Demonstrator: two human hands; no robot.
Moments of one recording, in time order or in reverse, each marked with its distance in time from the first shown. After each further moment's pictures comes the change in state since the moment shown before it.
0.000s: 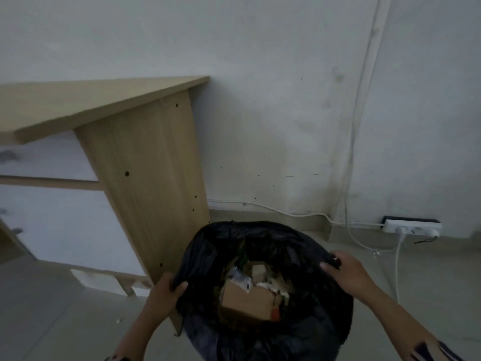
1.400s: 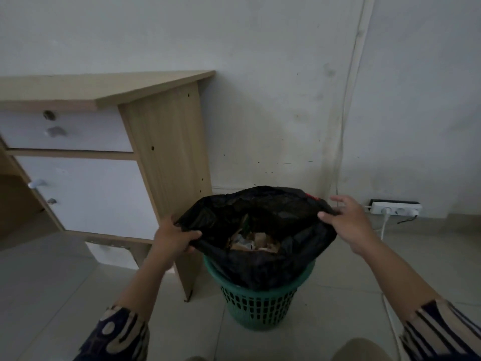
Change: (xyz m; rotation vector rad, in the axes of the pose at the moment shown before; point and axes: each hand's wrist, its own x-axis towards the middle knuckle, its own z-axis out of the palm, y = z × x) left_hand -0.092 0.082 -0.052 -0.489 0.101 -0.019; right_hand -0.073 -0.062 -0.035 0.458 0.238 -0.075
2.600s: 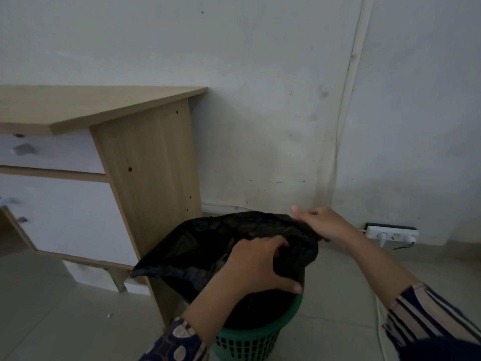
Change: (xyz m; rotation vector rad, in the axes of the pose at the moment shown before) left_hand -0.050 0.068 0.143 1.032 -0.433 0.745; right_hand 0.057 -0.047 -0.008 -0.382 -0.340 -0.006
